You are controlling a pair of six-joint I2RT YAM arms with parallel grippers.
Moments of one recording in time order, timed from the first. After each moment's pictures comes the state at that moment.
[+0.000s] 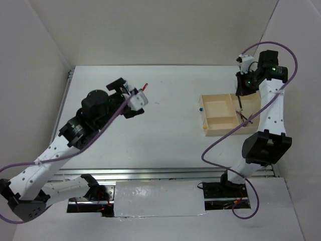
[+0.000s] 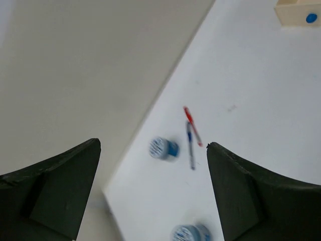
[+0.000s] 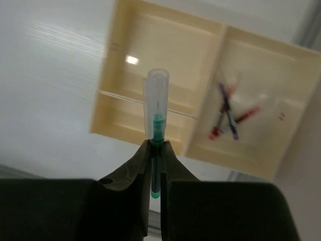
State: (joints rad) left arm -0.77 0.99 1.20 -0.31 -0.14 0.82; right arm -0.20 1.62 1.87 -1.20 -0.35 -0.44
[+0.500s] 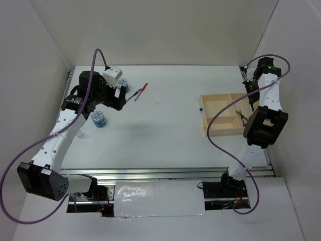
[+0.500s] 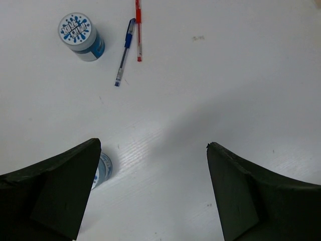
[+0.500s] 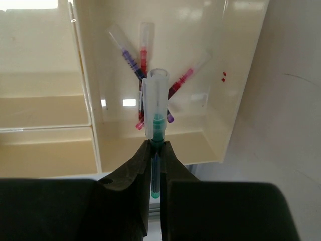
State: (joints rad) left arm -0.23 1.29 1.32 -0.62 0.20 0.18; right arm -0.35 1.95 1.90 -1.12 0.04 -0.49
